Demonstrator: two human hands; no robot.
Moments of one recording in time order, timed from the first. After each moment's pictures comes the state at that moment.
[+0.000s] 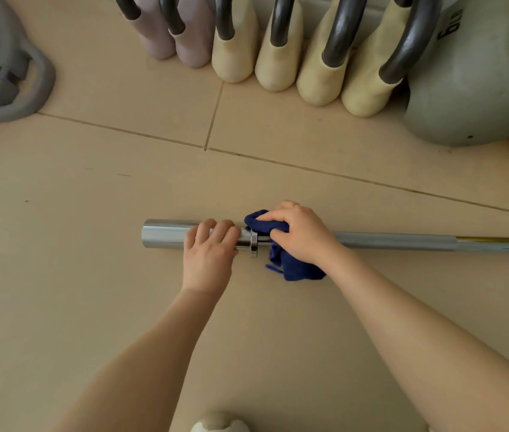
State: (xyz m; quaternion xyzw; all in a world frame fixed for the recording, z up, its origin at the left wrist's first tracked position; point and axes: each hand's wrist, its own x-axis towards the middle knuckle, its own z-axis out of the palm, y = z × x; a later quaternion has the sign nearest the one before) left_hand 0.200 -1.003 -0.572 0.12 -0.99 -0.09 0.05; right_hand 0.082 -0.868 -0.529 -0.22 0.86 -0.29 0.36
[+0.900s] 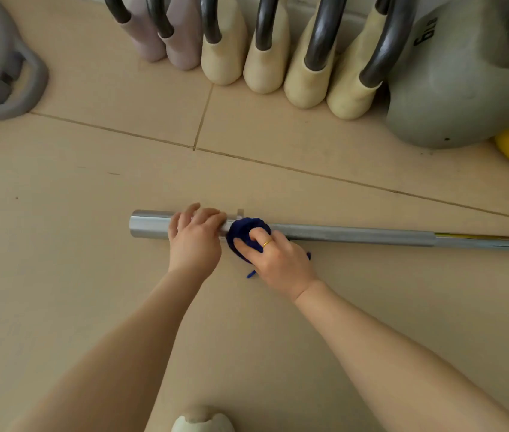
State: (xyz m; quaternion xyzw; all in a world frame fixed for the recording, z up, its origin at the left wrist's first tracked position) left_hand 0.179 -1.001 -0.551 0.22 -0.96 -0.16 -0.08; right_hand 0.131 -0.843 -0.556 -0.47 0.88 -0.11 0.07
